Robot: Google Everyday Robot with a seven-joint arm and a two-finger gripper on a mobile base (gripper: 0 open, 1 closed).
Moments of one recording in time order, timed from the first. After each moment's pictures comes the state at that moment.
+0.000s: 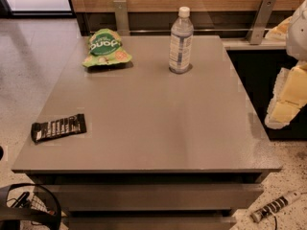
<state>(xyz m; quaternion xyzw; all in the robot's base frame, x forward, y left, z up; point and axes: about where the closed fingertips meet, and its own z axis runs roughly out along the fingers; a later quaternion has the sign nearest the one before) 0.438 -0.214 0.986 -0.60 0.78 -0.05 0.17</state>
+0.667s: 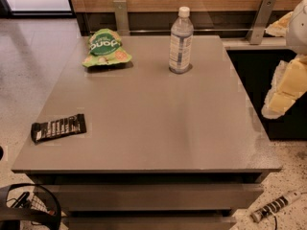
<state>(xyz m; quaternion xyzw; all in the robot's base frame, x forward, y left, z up) 0.457 -0.219 0.988 -0.59 0.78 -0.04 0.20</state>
